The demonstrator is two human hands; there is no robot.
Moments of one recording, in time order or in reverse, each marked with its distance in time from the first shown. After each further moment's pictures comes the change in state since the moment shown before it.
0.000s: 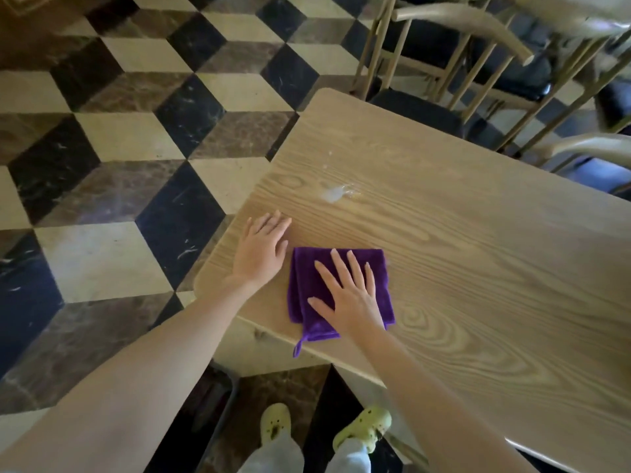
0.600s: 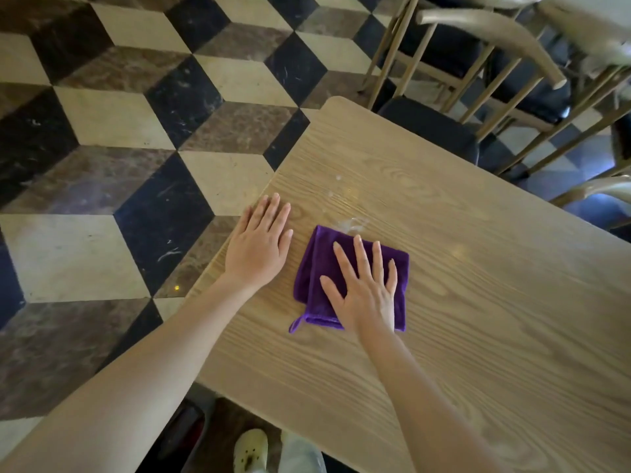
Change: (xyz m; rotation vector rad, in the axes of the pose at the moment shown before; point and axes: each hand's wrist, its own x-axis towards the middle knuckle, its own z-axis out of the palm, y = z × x) left_hand 0.090 -0.020 0.018 0.213 0.011 -0.039; right_hand 0.100 0.034 -0.018 -0.050 0.134 0.172
